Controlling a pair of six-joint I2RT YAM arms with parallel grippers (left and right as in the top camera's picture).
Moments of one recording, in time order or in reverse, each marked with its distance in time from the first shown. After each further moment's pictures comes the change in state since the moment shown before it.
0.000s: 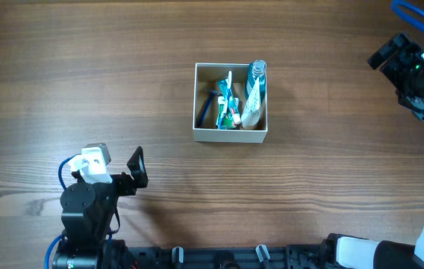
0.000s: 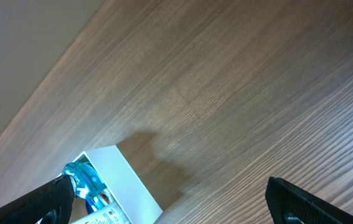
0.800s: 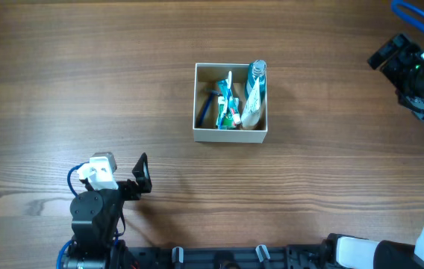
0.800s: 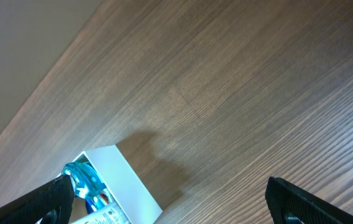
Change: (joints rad) left arm 0.000 -0.160 -0.175 0.051 0.015 0.000; right arm 0.000 0.001 0.000 0.000 0.000 0.000
